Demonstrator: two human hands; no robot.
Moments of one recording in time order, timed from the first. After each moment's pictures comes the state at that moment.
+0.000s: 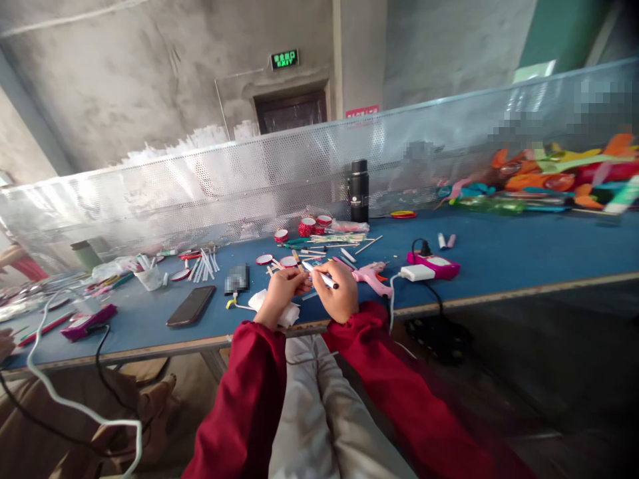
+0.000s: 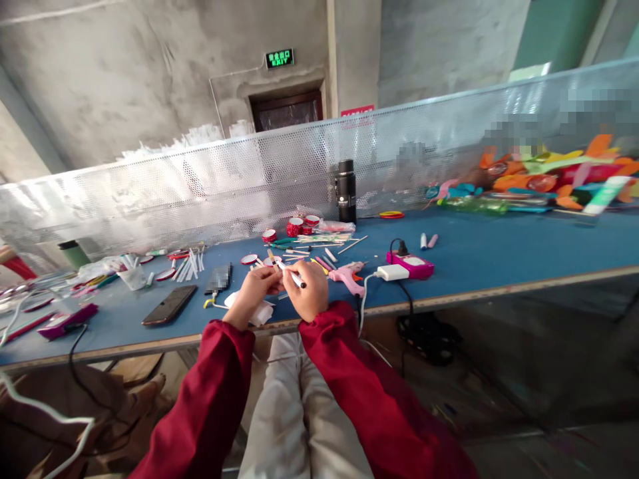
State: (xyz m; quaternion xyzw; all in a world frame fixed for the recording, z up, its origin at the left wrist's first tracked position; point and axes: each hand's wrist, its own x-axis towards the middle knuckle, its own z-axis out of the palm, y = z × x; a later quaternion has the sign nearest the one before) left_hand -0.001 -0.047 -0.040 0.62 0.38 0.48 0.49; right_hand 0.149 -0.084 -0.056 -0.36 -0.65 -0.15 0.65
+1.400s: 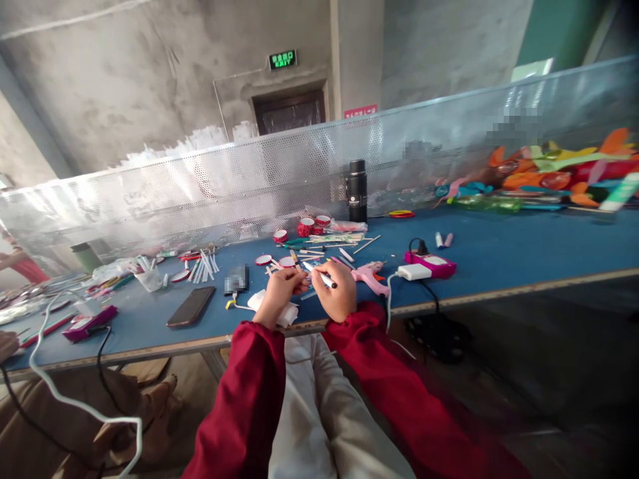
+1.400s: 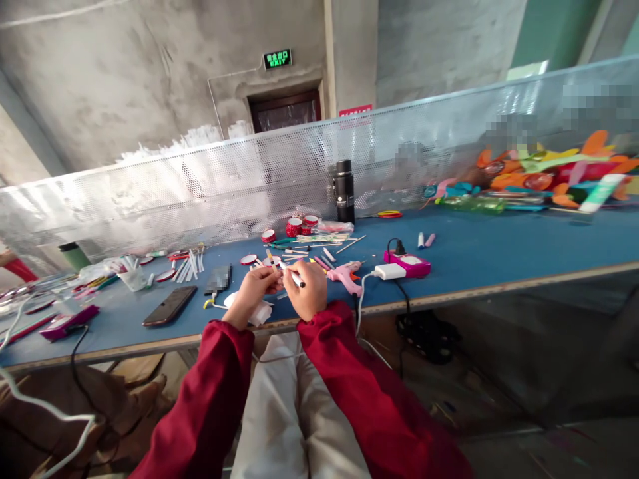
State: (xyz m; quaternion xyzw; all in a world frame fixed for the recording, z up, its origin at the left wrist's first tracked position) left_hand -0.003 -0.046 -0.042 0.63 0.38 0.48 0.48; right_hand 0.149 -0.084 -0.057 -0.38 -0.63 -0.16 0.66
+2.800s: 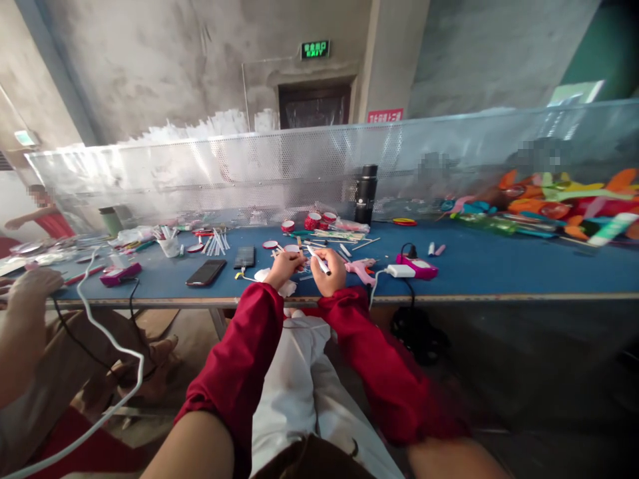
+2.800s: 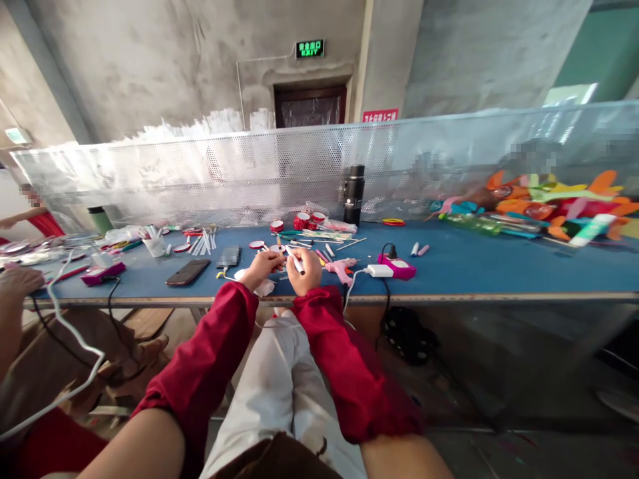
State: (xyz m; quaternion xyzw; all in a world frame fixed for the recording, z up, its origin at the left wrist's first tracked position) left_hand -0.005 -0.043 -0.040 0.64 0.41 0.50 0.42; right_hand 0.147 -0.078 -0.063 -0.35 -0.64 -0.11 0.67
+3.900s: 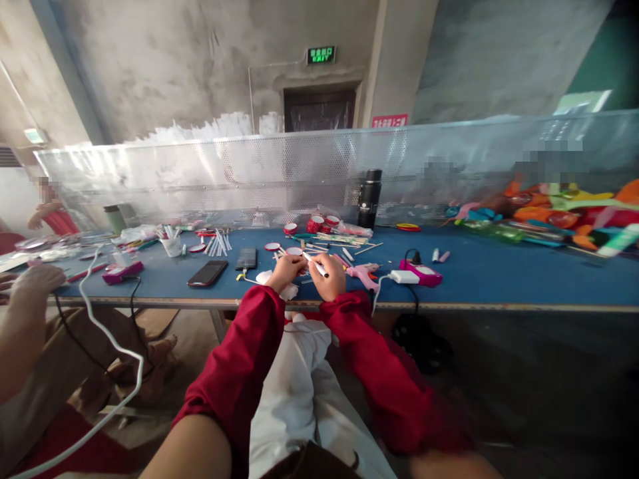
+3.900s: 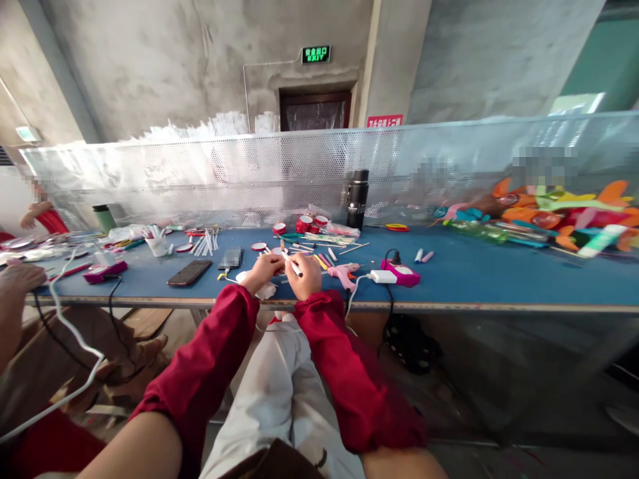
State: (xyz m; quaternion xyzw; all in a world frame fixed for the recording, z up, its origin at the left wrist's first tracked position) left_hand -0.006 -0.041 -0.043 0.67 0.40 0.48 0.39; right_hand 0.146 -0.078 -0.059 -0.36 -0.70 -0.16 0.60
